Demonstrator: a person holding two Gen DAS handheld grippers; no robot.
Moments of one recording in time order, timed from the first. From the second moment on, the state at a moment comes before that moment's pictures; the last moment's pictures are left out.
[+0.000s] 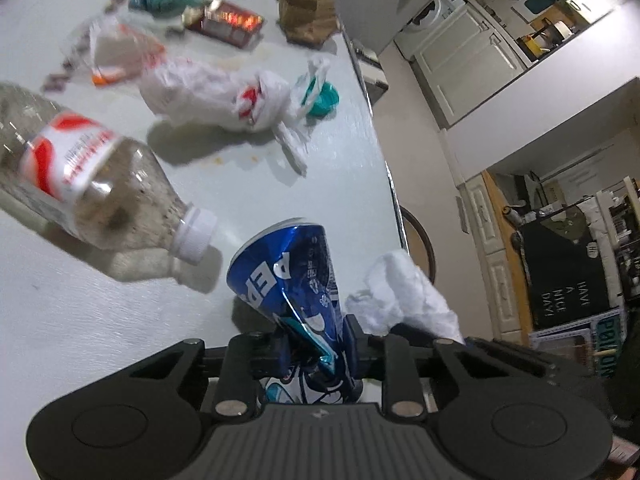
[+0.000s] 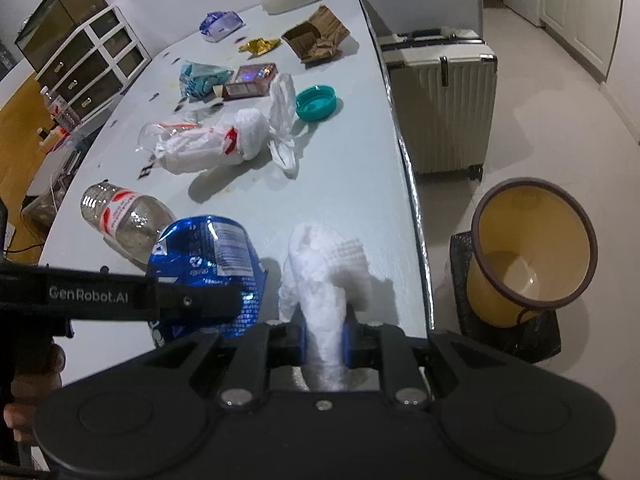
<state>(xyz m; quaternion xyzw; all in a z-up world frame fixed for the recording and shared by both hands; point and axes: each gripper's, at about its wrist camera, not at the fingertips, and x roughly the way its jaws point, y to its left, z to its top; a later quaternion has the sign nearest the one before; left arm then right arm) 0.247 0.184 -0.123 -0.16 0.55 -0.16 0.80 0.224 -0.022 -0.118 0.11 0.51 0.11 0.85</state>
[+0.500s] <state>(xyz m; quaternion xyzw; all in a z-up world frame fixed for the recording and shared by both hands) 0.184 0.190 -0.047 -0.08 0.46 -0.09 0.88 0.189 -0.022 -0.047 0.06 0.43 0.13 0.89</state>
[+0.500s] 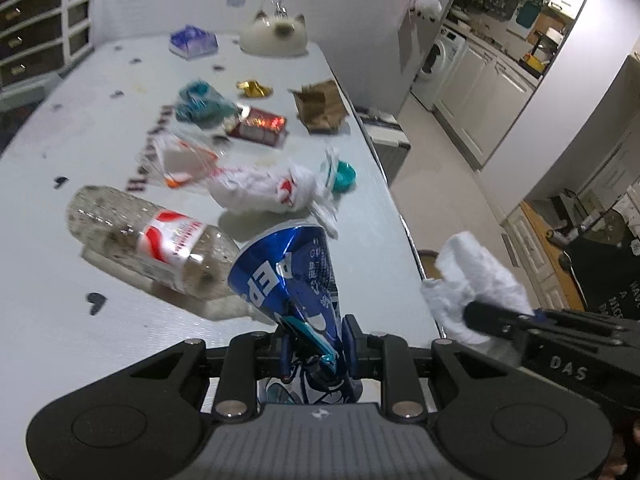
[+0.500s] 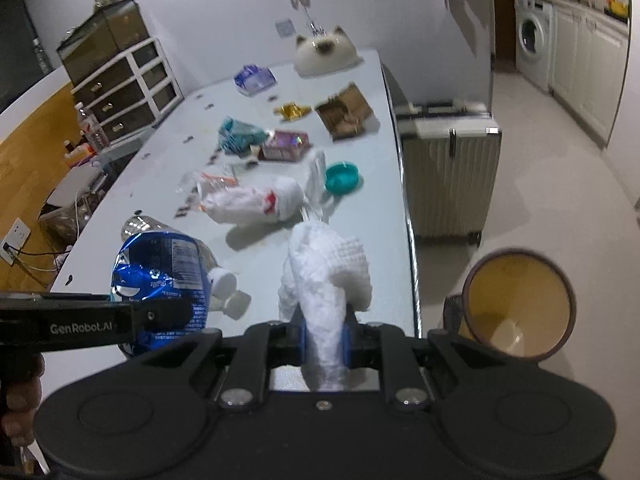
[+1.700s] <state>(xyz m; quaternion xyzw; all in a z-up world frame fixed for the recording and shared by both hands) 0.163 0.025 -0.021 -0.06 0.43 -0.03 0.90 0.191 -0.187 -0.011 0.04 0.40 0.15 0.91</state>
